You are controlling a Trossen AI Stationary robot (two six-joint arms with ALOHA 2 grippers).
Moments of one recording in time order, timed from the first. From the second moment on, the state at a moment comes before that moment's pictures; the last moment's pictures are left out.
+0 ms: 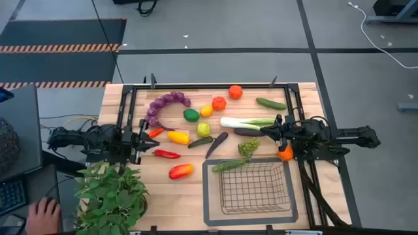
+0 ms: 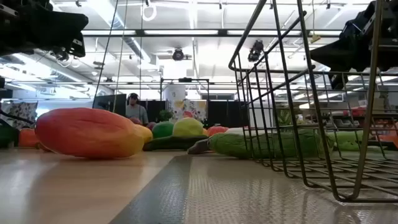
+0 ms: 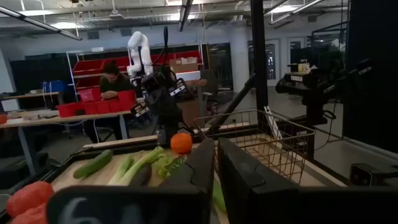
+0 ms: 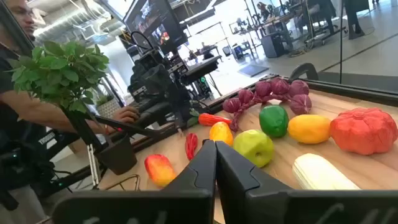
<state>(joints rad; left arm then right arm) -0.10 0.03 0.01 0.21 0.03 0.09 -0.01 0.04 0.01 0.09 0.14 0.42</state>
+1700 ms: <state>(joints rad) -0.10 0.03 0.01 0.21 0.03 0.09 -0.01 0.04 0.01 0.09 0.14 0.42</state>
